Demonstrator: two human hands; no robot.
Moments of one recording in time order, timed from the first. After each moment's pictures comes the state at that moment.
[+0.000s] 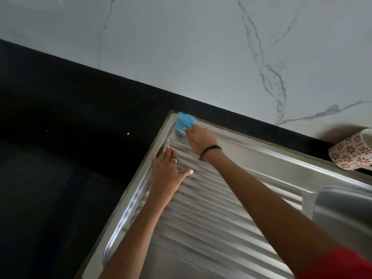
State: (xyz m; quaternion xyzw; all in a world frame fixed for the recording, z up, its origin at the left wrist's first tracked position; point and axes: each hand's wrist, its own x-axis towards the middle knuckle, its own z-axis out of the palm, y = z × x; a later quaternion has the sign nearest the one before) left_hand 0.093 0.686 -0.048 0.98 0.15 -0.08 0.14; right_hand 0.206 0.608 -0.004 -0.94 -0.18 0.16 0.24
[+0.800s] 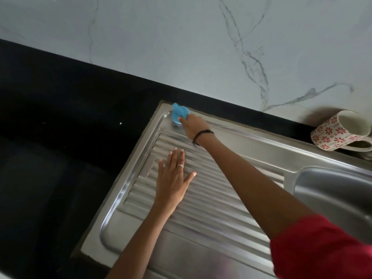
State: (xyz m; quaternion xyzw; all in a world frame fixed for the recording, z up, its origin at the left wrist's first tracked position) left_hand 0.047 0.627 -0.053 0.98 0.12 -0.04 0.15; right_hand 0.207 0.584 0.006 -0.93 -0.19 0.18 0.26
